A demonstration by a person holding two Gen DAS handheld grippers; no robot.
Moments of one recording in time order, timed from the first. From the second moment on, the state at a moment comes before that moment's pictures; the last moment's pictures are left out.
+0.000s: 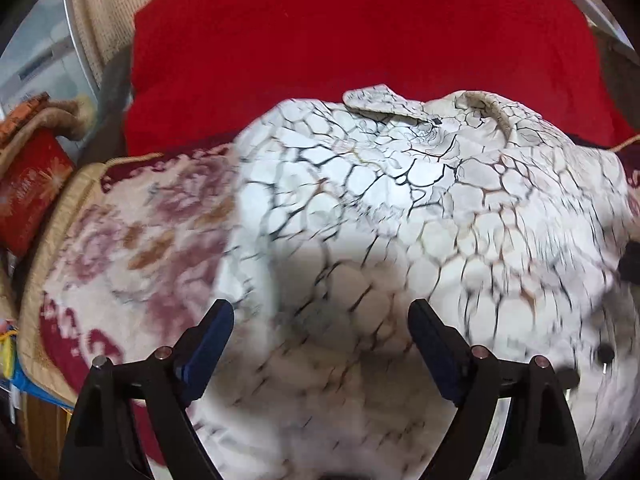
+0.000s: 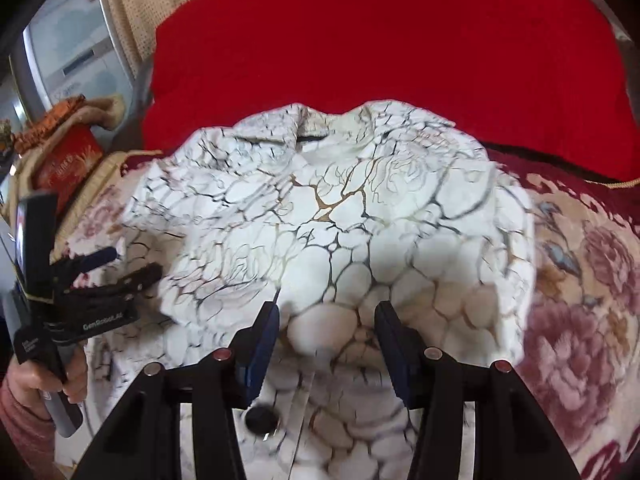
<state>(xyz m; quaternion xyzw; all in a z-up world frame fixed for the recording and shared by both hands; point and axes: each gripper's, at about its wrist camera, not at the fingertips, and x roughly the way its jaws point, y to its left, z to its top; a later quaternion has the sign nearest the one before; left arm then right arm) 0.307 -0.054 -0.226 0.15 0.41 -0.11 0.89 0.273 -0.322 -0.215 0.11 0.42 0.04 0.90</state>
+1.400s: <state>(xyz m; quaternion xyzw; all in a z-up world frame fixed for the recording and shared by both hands) 0.084 0.158 -0.189 0.09 0.39 -0.09 0.91 0.023 -0.293 -0.124 -0.04 0.31 0.01 0.95</state>
